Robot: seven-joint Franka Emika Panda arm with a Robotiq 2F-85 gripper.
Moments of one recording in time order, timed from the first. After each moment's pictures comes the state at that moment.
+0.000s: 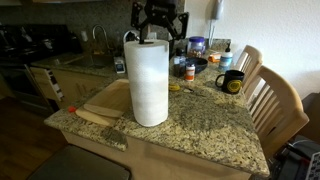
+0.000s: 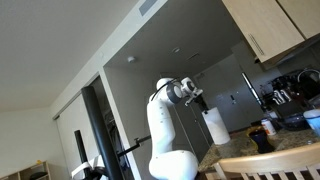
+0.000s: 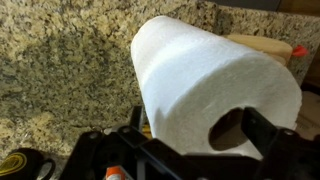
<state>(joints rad) 0.32 0.18 0.24 -1.46 -0.15 1.87 1.52</state>
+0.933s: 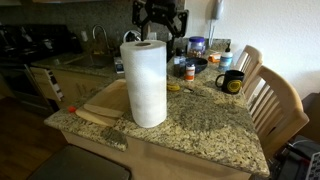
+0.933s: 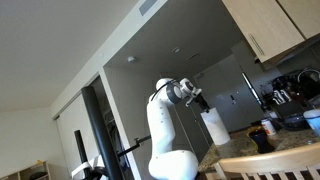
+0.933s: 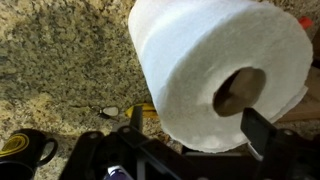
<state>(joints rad) 0.34 0.18 0.23 -1.46 -0.27 1.88 1.59</state>
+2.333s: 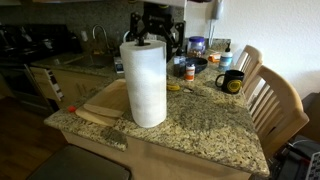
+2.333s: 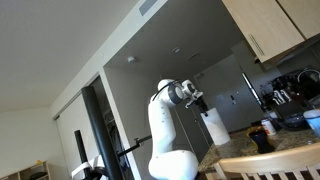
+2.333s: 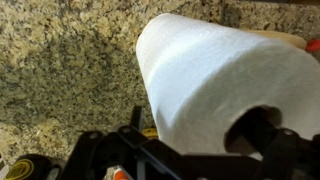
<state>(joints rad) 0.35 0.22 0.23 -1.46 -0.17 1.86 1.58</state>
